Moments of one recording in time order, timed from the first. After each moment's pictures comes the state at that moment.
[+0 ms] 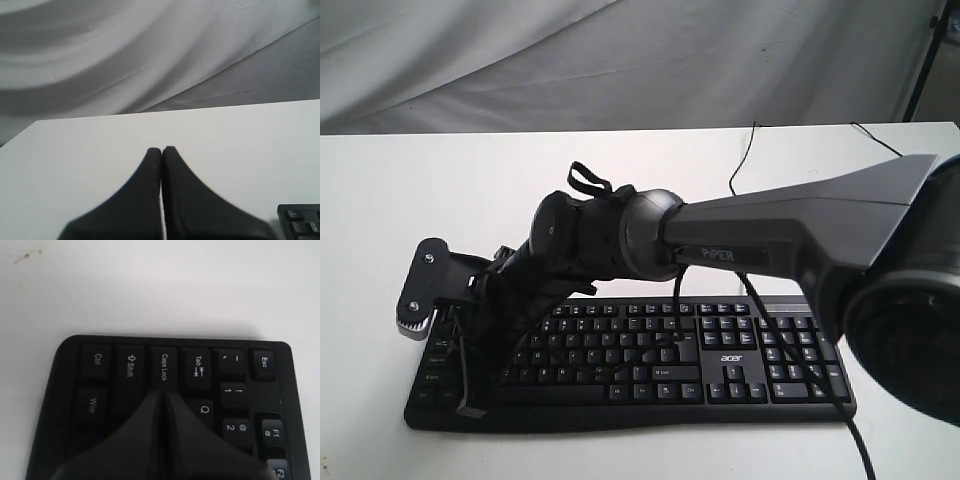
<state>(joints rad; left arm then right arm) 0.13 0.00 -0.01 0.03 0.18 0.09 0.60 2.29 -1.62 0.76 0.54 -1.31</state>
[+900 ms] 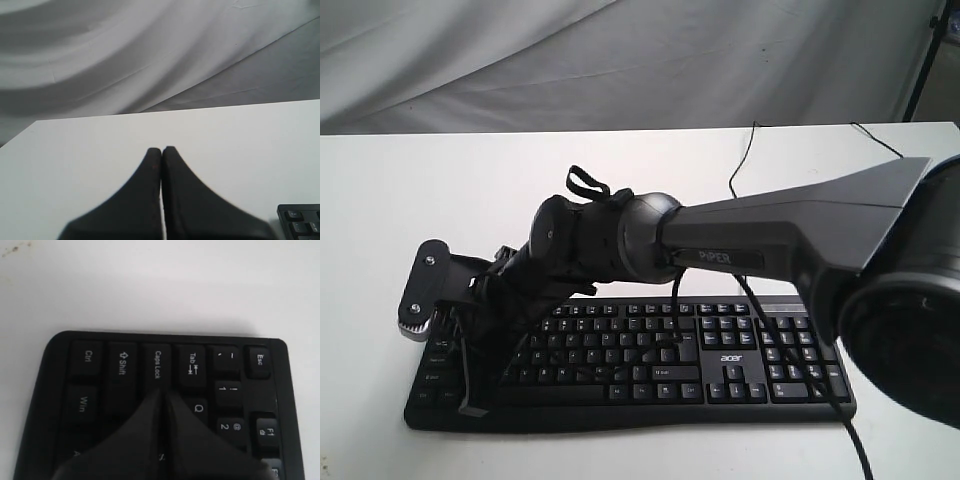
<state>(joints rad) 0.13 0.00 -0.01 0.03 0.18 0.09 0.60 2.30 -1.63 0.75 0.52 -1.31</state>
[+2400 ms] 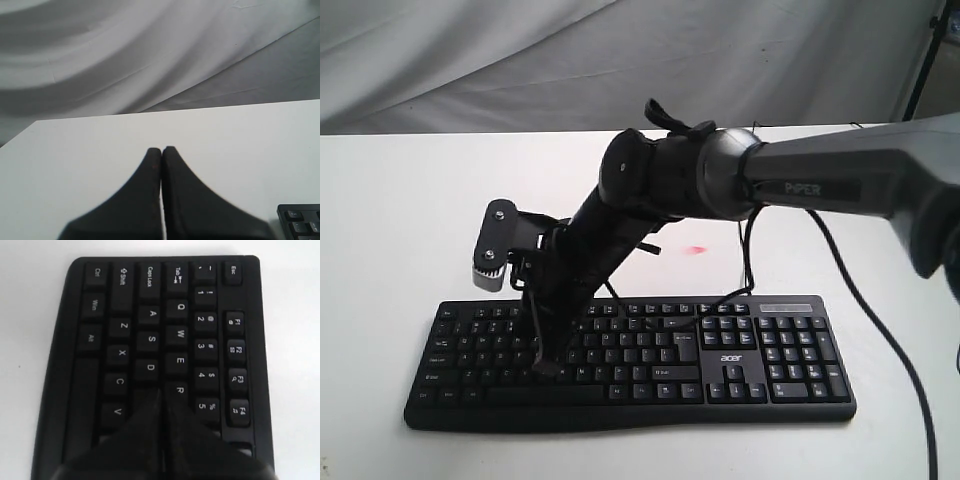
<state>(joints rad) 0.13 0.00 -0.01 0.03 0.18 0.09 0.47 2.19 -1.56 0.69 0.75 -1.29</state>
